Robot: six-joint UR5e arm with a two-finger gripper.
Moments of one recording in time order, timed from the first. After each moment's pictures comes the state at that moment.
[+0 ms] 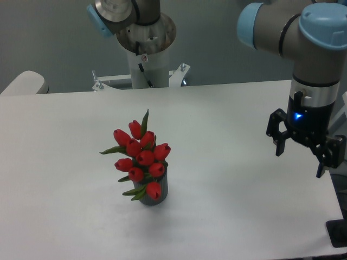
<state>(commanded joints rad) 2.69 -2.03 -1.14 -1.16 1.39 1.49</state>
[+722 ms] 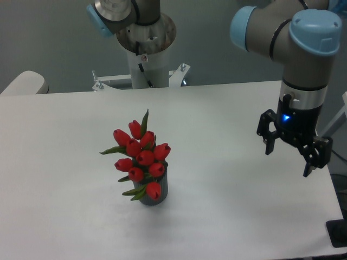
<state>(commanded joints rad) 2.69 -1.97 -1.27 -1.14 1.39 1.49</state>
